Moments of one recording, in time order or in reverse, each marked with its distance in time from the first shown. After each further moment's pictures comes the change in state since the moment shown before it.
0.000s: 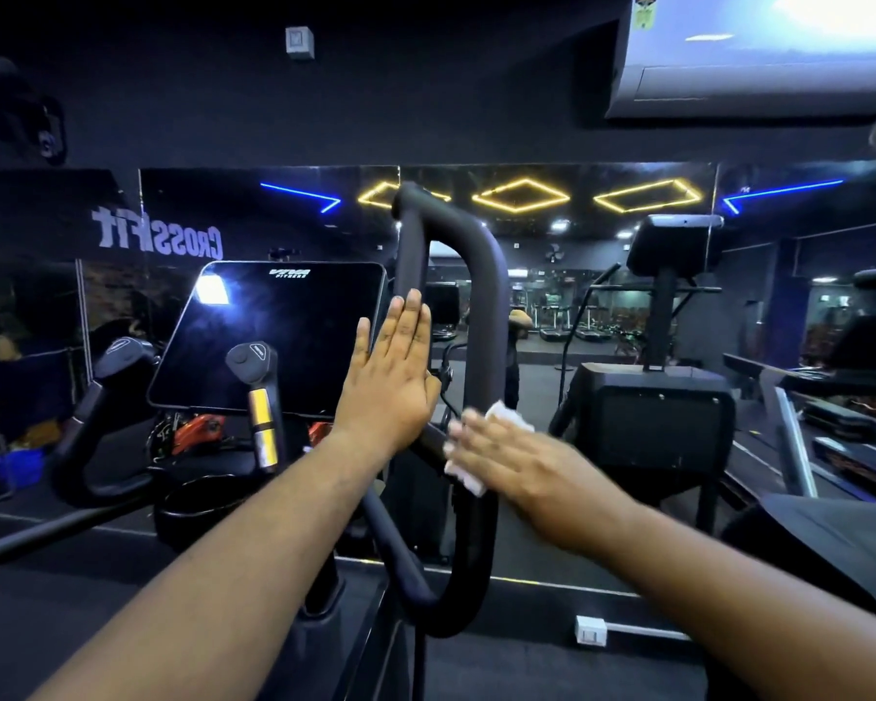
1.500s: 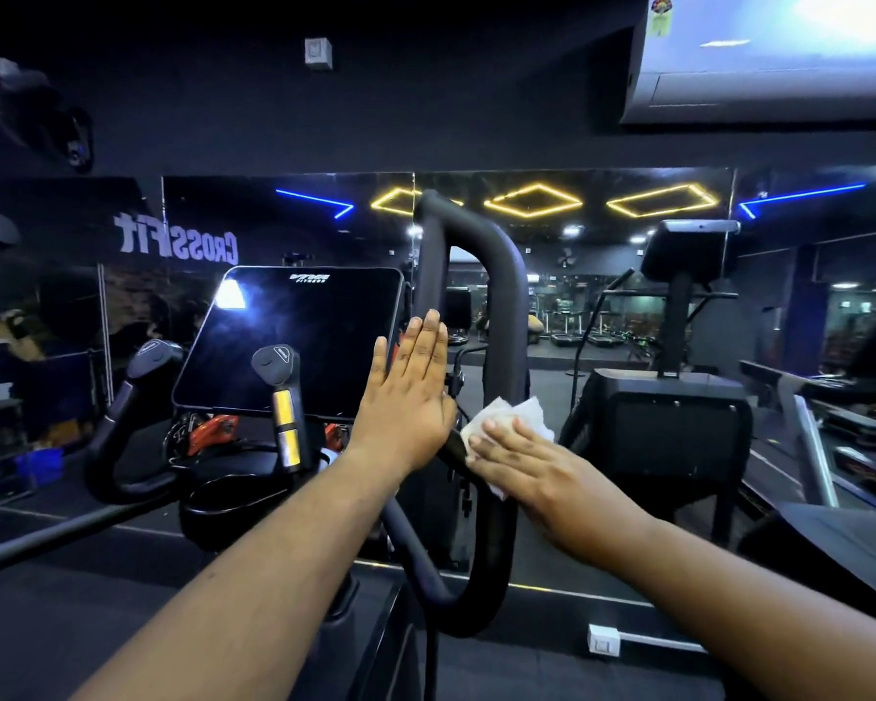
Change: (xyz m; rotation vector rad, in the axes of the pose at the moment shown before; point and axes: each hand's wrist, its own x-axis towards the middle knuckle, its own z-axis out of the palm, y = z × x) left_hand -0.018 0.001 -0.001 0.029 -0.099 -0.010; right_hand -0.007 -0.001 0.021 0.050 0.010 0.020
